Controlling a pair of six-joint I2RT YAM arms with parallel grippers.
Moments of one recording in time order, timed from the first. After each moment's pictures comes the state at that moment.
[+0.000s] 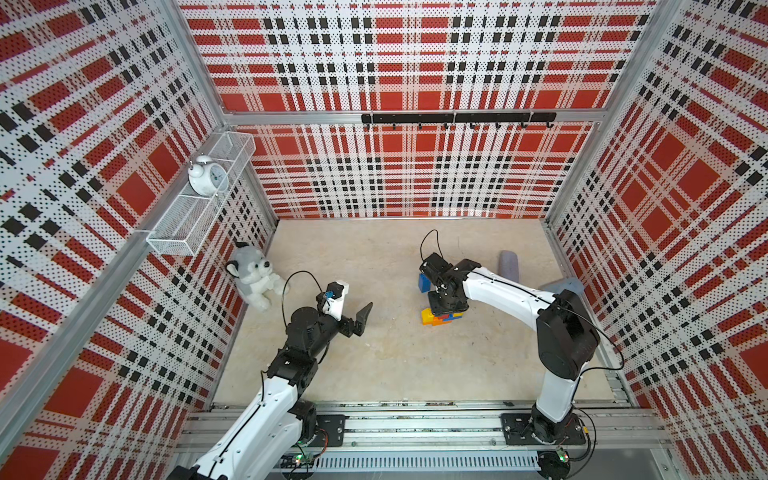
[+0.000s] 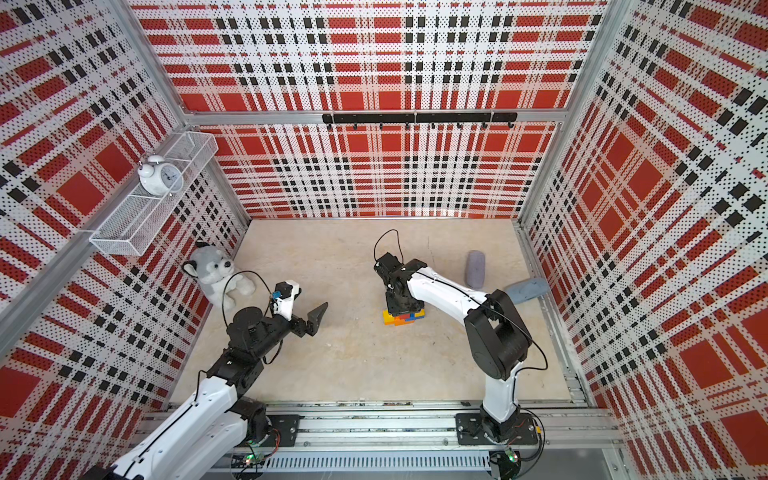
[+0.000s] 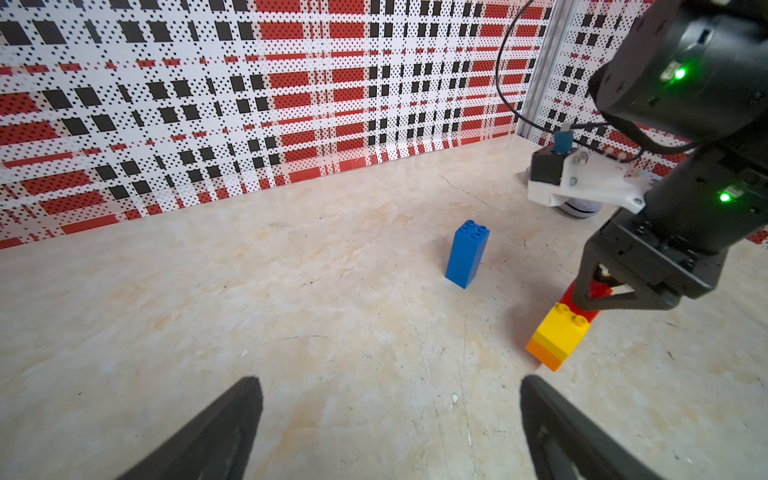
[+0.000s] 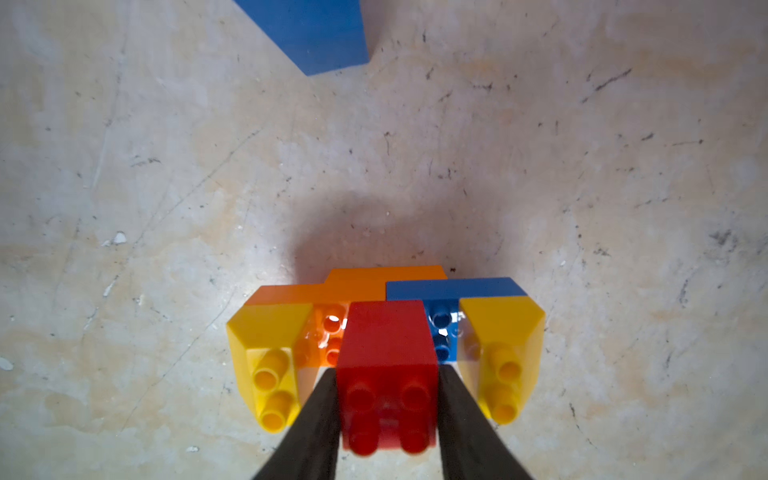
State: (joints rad) left arm -0.27 0.74 0.31 0.21 0.25 0.01; right arm 0.71 1.83 1.40 -0.94 0.13 0.53
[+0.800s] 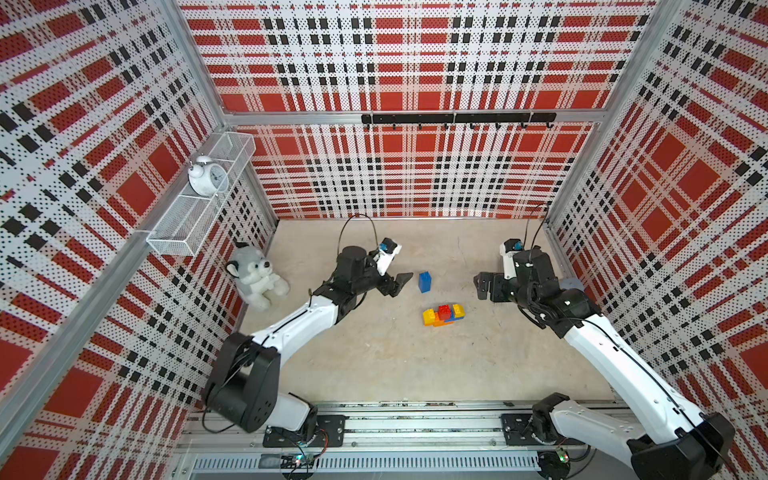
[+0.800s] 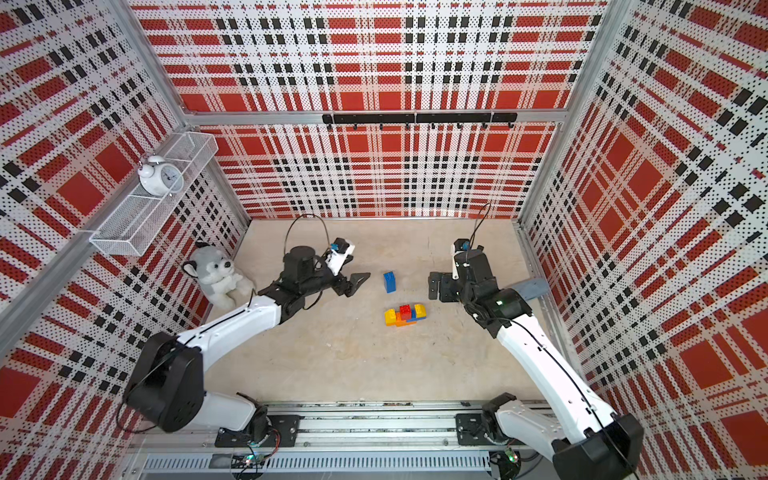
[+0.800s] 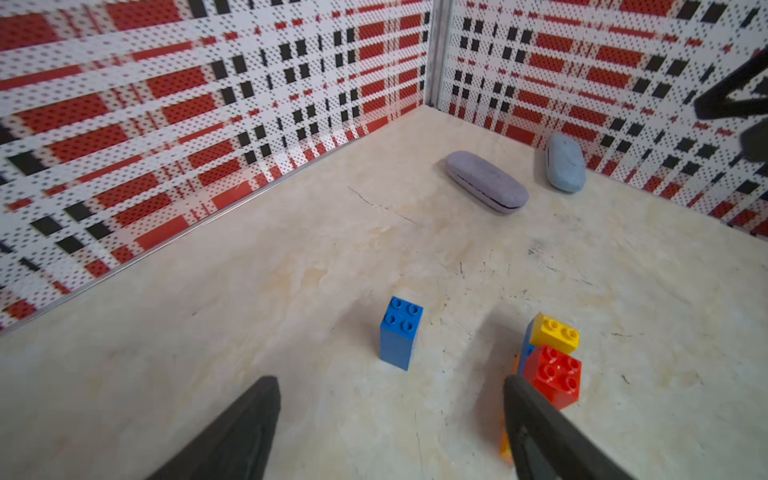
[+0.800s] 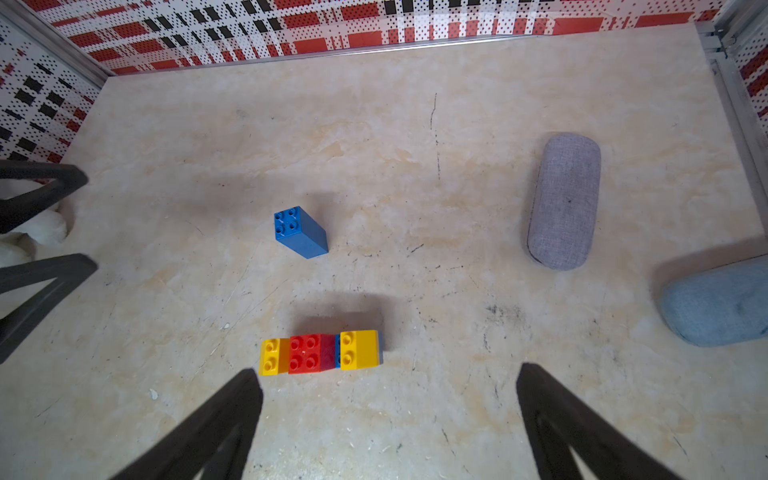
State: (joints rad) left arm -0.47 1.53 0.98 0.11 0.40 0.20; right arm 0.40 1.05 1.02 -0.65 0.06 0.31
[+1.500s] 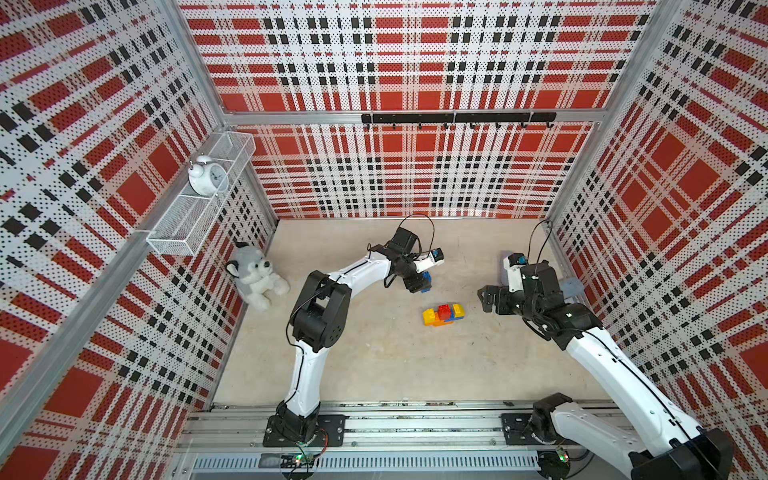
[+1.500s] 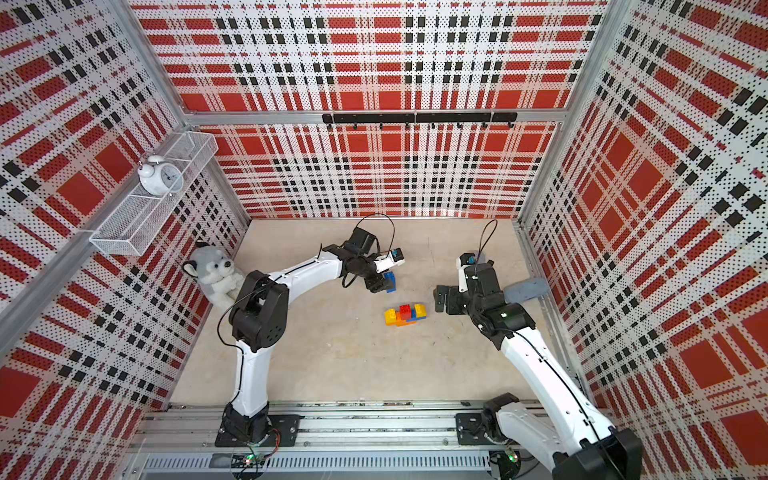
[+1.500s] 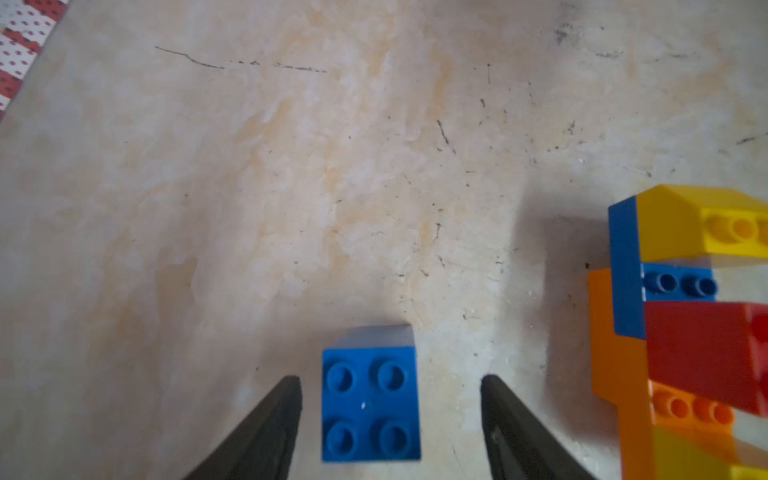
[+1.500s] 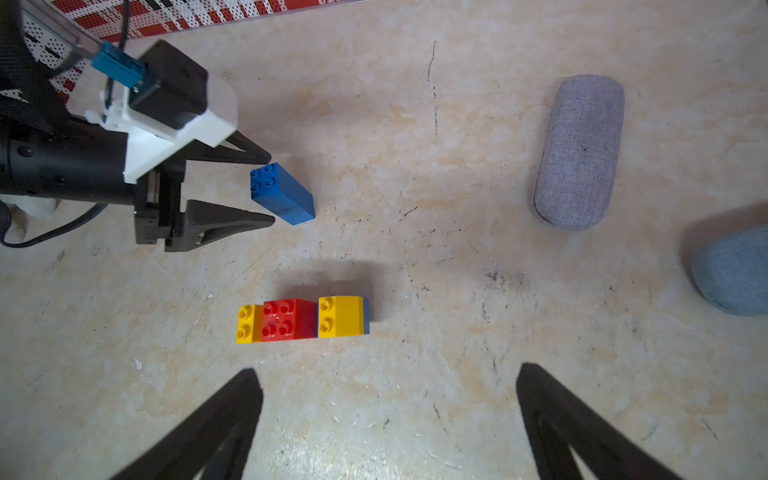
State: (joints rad) left arm -0.56 2.15 1.68 -0.53 0.38 0.65; right arm 0.32 1.00 0.88 -0.60 -0.02 0.28
